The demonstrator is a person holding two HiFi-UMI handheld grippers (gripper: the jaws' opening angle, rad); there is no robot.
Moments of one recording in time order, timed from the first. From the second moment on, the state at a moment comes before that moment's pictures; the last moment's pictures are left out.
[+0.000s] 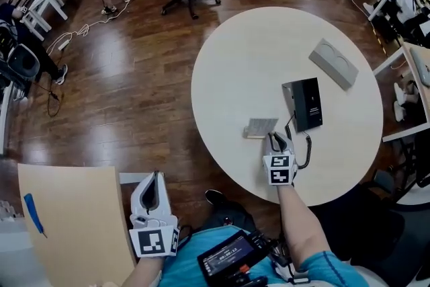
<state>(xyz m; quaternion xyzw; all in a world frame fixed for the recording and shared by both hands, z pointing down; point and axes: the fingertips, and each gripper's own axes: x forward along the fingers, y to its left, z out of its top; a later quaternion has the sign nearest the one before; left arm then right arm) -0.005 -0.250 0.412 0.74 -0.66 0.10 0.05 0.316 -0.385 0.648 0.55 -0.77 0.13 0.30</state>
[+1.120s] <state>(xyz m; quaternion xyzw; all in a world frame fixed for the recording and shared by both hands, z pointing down) 0.050 -0.164 0.360 0.78 -0.63 0.02 0.02 0.313 -0.229 0.427 0.60 -0.78 0.09 0.13</state>
